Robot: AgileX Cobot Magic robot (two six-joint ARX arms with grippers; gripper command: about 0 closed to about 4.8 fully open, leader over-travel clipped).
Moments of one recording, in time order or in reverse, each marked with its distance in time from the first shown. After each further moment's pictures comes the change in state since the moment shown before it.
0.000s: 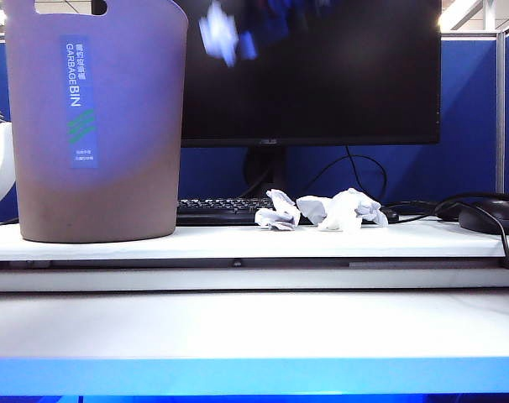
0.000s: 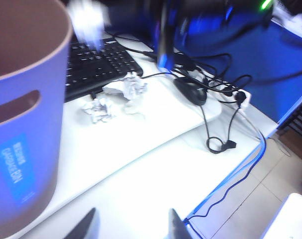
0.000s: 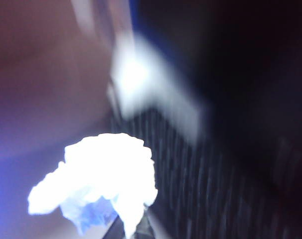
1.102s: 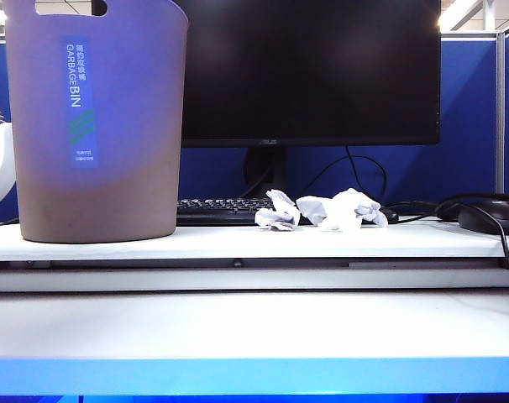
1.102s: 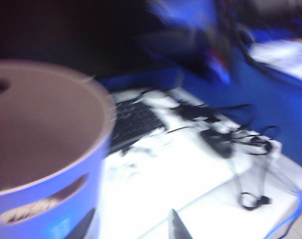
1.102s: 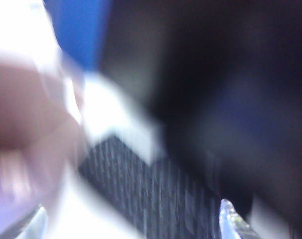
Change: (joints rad) left arm 0.000 0.050 0.000 0.241 -0.110 -0.023; right arm 0.021 -0.021 0.219 -0.291 0.223 0.006
